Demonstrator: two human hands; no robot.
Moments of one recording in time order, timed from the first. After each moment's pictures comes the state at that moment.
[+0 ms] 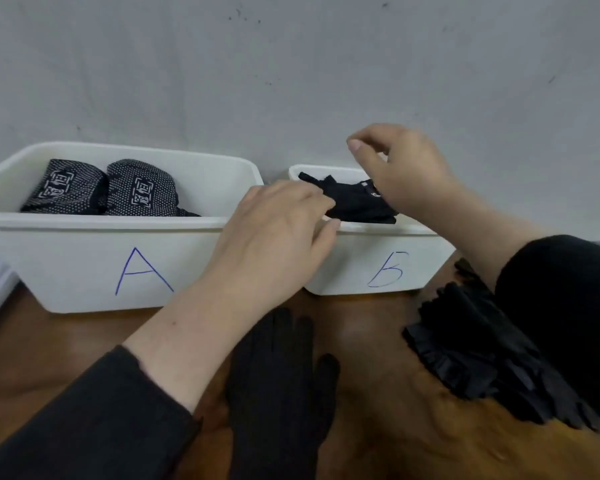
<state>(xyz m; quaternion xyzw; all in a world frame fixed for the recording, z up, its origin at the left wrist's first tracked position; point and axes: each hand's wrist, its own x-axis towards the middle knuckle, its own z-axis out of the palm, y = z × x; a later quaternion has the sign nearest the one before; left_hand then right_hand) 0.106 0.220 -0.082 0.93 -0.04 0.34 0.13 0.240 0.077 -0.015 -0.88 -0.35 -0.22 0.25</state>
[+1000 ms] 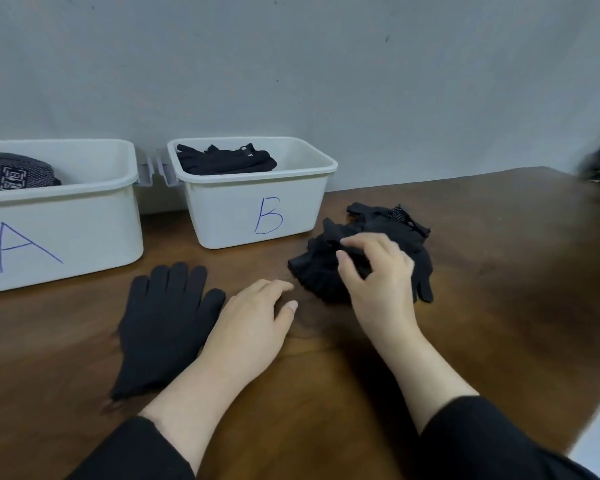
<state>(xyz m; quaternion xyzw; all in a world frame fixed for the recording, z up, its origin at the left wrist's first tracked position) 0.041 0.064 -0.186 0.95 -0.02 0.11 0.31 0.105 -0.119 -0.169 -0.87 -0.15 -0.31 0.34</state>
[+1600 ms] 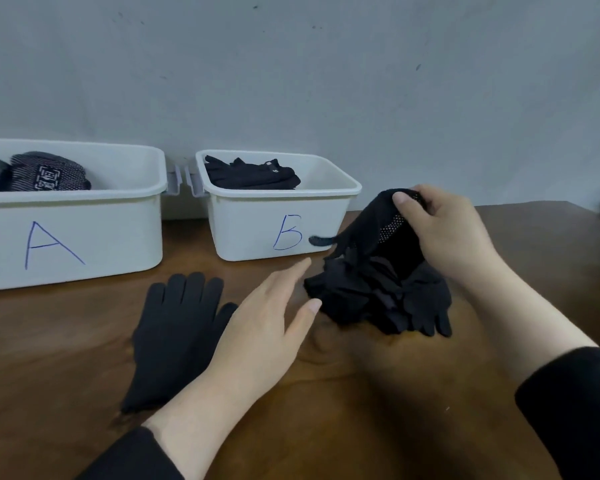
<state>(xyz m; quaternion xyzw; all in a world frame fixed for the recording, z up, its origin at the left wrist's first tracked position) 0.038 0.069 -0.169 0.88 -0.07 0.23 0.41 0.140 -0.136 -0.049 -0.89 -0.15 -0.17 0.39</state>
